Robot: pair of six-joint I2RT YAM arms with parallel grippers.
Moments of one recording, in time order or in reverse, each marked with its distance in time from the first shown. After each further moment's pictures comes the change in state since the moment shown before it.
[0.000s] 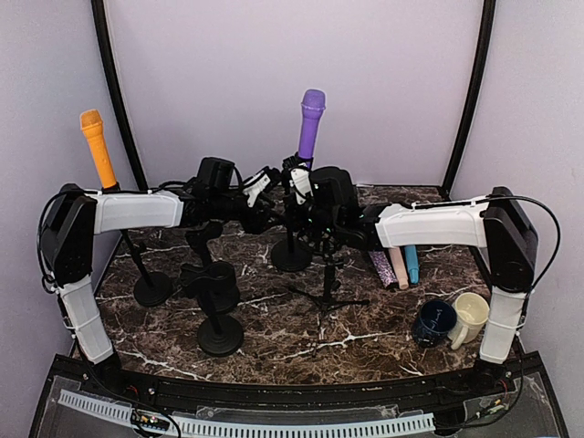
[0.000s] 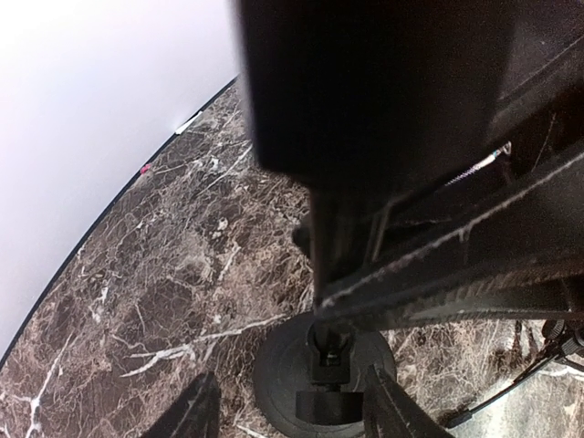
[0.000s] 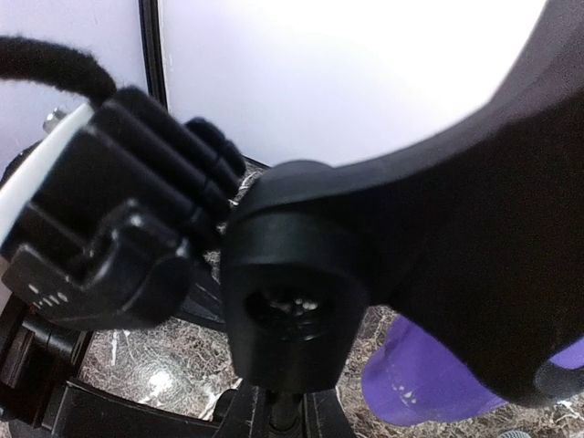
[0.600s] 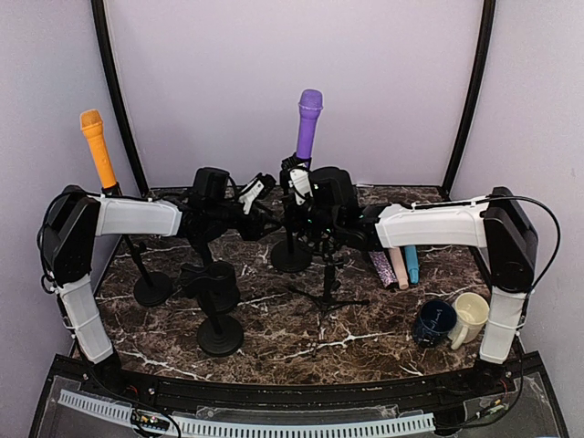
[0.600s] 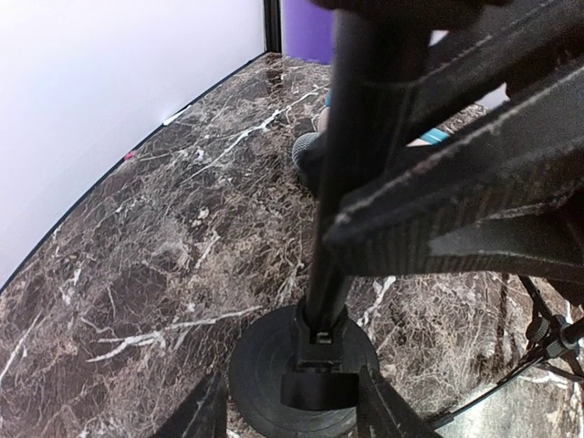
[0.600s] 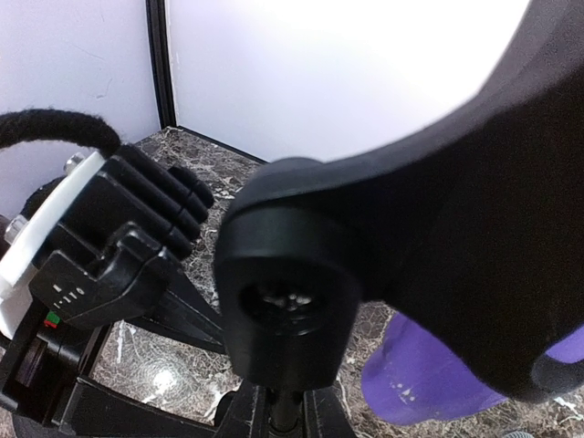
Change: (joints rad) left arm 0.027 -0.004 -0.111 0.140 0.060 -0.095; right arm 0.002 0.000 0.000 -0.002 -0.014 0.003
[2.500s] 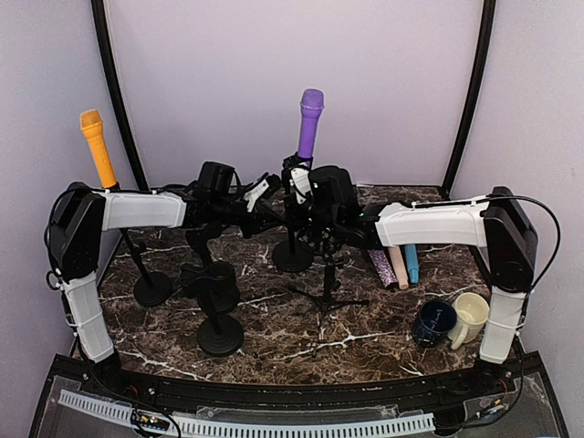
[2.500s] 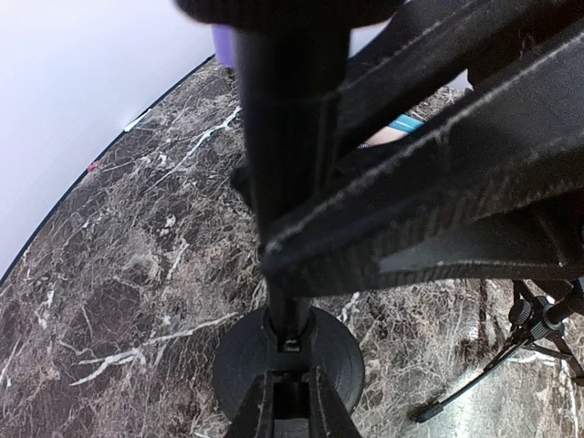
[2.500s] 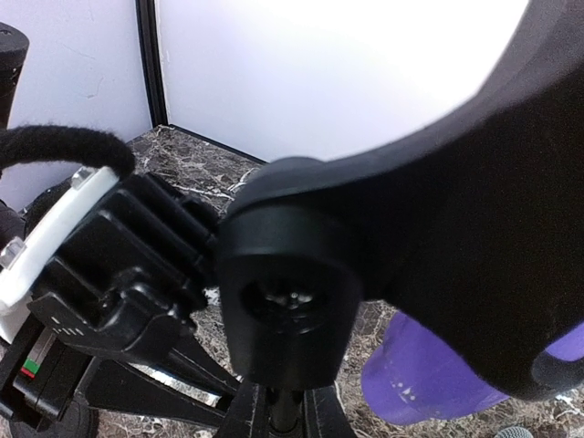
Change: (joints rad) left arm 0.004 0.054 0.111 -0.137 0.095 0.082; right arm -0.003 0.001 0.011 -0.021 0.016 0.007
